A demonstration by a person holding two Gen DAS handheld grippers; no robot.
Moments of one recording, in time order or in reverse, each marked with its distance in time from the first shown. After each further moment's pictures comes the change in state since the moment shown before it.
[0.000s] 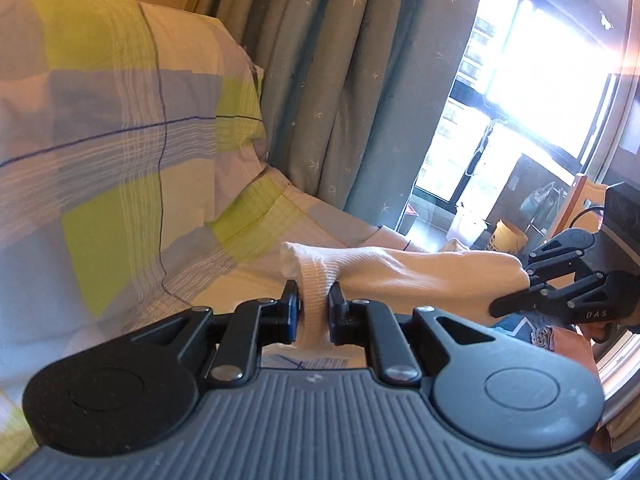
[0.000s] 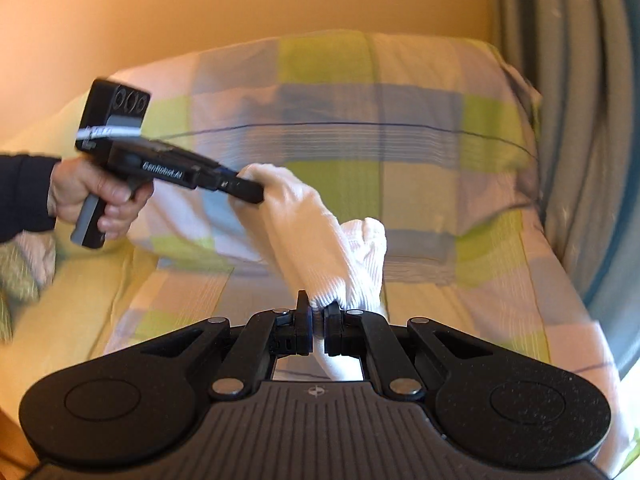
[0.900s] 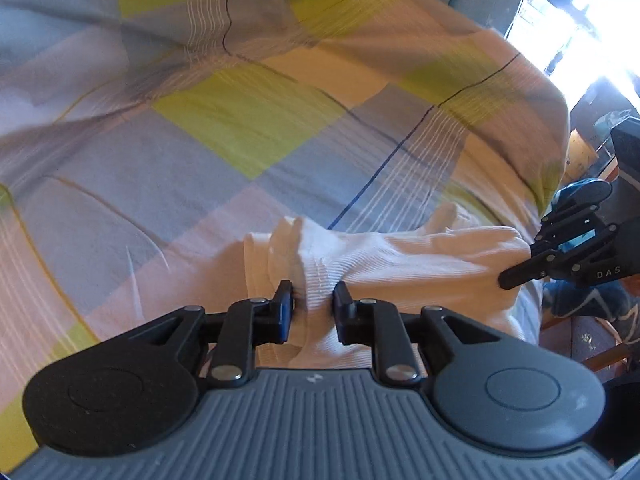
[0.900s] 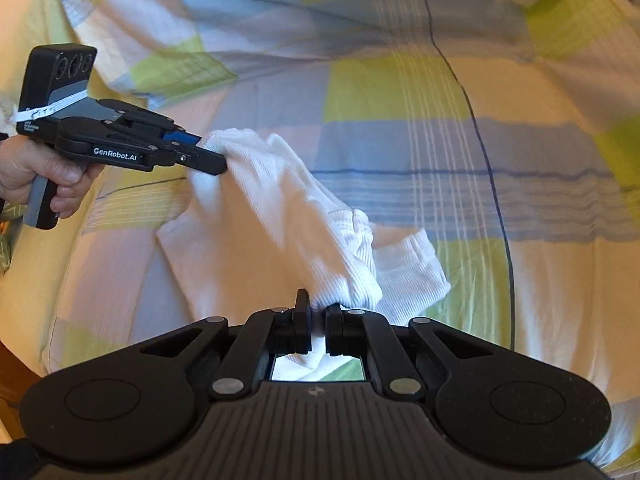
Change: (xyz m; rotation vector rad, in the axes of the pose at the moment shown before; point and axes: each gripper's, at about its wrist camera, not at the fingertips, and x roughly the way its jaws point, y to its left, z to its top) left arm 0.112 0.076 -0.199 -0.071 0.381 0.176; right arm 0.185 -0.016 -0.174 0.236 0.415 0.158
